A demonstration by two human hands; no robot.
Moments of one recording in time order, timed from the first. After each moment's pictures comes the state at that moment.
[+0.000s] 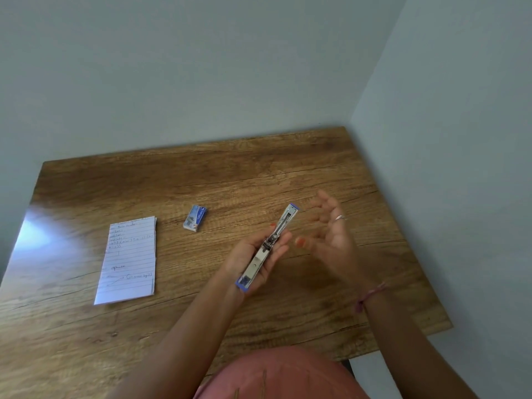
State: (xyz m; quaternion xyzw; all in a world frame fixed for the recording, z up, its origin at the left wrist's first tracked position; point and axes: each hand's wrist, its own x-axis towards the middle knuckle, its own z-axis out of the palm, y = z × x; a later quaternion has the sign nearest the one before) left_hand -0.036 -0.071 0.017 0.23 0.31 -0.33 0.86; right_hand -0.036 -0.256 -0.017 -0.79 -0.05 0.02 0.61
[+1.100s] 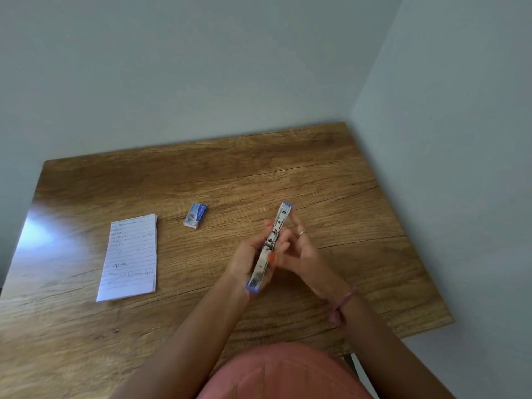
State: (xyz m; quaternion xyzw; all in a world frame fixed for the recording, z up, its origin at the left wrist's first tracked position) left_hand -0.042 -0.075 -0.002 0.19 0.30 -0.33 0.88; right_hand -0.054 -0.214 -0.040 -0.62 -0.02 0.23 0.75
